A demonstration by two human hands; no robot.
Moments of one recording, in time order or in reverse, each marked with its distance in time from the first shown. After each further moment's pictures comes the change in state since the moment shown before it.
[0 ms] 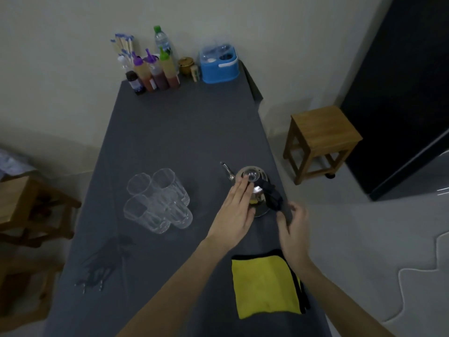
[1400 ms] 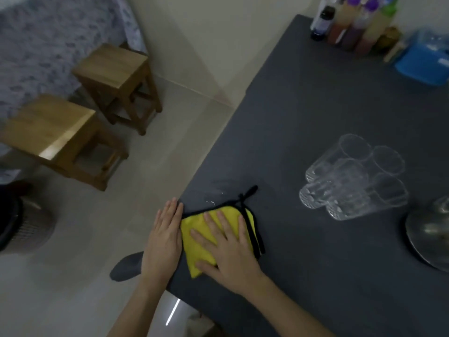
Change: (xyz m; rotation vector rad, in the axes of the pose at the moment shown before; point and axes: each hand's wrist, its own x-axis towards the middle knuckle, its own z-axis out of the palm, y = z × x) left_hand -0.439 -0.270 -0.026 0.006 0.257 -0.953; right_hand -0.263 -0.141 0.329 -0.680 -1.019 -1.161
